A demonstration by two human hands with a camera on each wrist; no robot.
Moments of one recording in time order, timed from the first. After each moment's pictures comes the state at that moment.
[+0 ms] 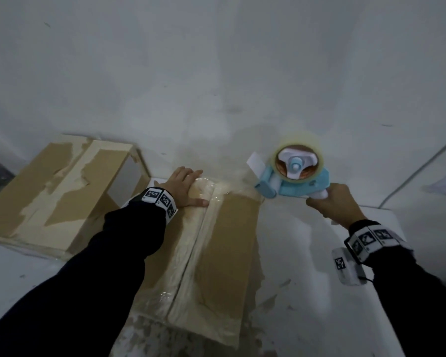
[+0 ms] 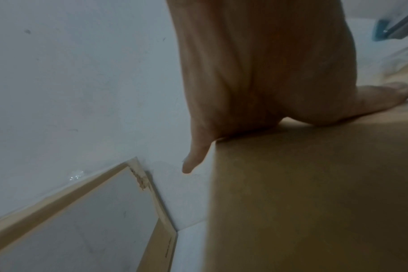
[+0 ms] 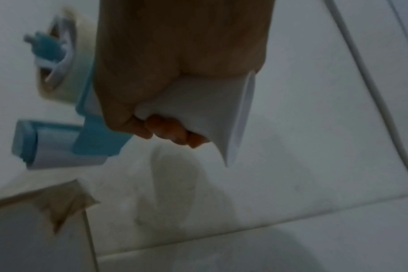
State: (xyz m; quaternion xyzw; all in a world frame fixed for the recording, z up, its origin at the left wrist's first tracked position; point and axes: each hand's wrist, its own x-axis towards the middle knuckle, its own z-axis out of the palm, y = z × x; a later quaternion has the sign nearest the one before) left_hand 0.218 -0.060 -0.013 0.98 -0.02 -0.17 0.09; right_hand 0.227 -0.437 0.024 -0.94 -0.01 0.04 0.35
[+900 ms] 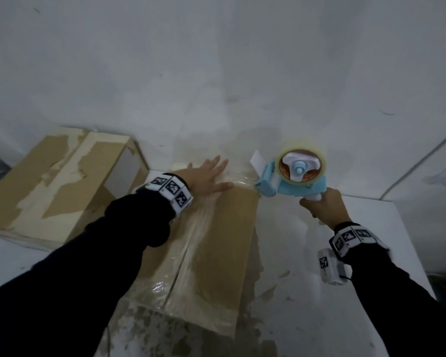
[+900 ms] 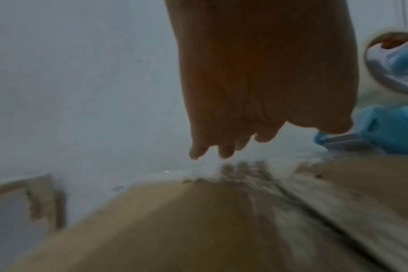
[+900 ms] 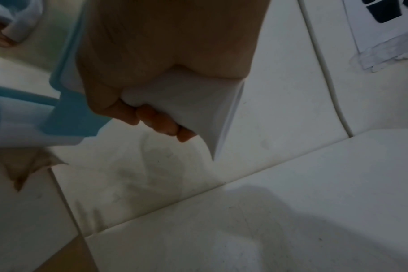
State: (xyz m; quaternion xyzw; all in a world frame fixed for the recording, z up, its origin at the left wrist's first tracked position) left_hand 0.220 -0.121 0.030 0.96 -0.10 -0.26 0.05; right_hand 0.219 -0.433 -0.015 -0.91 0.07 0.05 0.40
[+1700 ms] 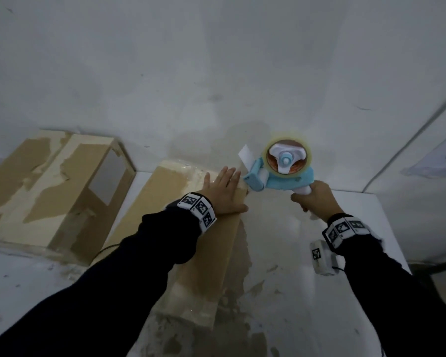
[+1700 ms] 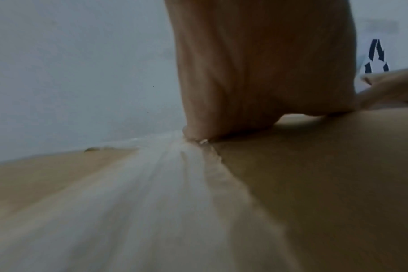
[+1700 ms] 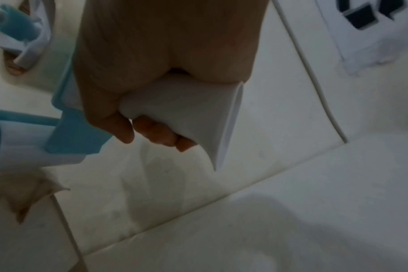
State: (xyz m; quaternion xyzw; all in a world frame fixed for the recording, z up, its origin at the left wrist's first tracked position) left_hand 0.205 -0.196 -0.004 0.97 -0.12 -0.21 0.06; right_hand 0.218 -0.450 -0.007 -0.91 0.06 0.07 0.41
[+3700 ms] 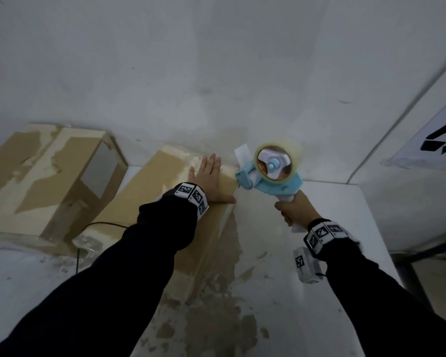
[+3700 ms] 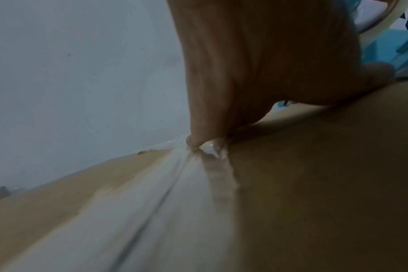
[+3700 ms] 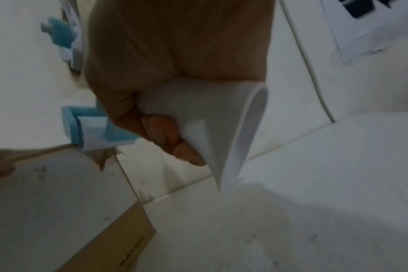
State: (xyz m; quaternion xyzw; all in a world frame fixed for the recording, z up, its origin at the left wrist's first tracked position) left_hand 0.200 -0.192 -0.004 0.98 -0.05 -0.19 0.09; right_hand 0.178 -0.436 -0.028 -0.85 0.10 0.15 0.50
